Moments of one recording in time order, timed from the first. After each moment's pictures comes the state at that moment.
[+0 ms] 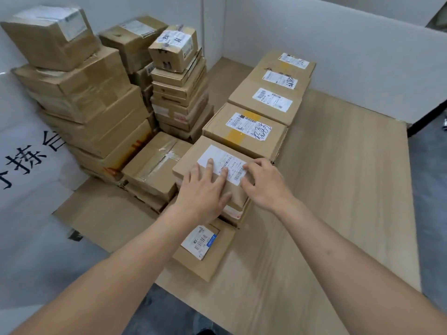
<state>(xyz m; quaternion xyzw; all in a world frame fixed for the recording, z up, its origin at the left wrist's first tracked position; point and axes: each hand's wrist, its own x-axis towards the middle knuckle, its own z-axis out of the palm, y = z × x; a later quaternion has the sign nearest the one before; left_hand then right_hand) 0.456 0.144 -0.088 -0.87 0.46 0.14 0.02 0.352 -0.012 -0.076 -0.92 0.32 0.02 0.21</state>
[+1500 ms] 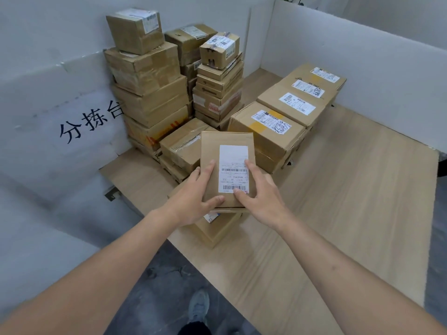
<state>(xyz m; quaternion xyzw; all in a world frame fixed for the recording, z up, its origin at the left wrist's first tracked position) 0.386 0.258 -0.087 -0.86 0.34 0.20 -0.31 0.271 0.064 -0.074 -0.88 0.21 -0.03 0.42</state>
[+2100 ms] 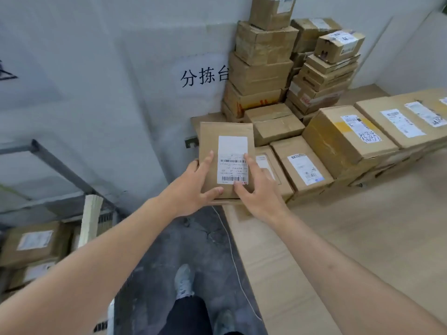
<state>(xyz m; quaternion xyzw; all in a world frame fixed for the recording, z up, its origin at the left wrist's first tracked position) 0.240 0.388 -0.084 -0.94 0.11 0.12 -0.30 0.234 0.167 -0.085 -0.92 -0.04 0.04 0.39</state>
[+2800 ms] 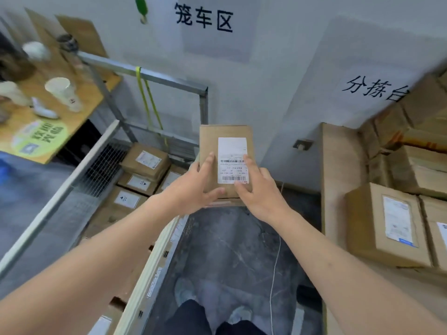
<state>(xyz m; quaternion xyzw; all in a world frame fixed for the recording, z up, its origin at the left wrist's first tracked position) 0.072 0.652 -0.117 -0.93 -0.19 0.10 -0.31 0.183 0.470 -0.112 -0.88 -0.30 0.22 0.29</state>
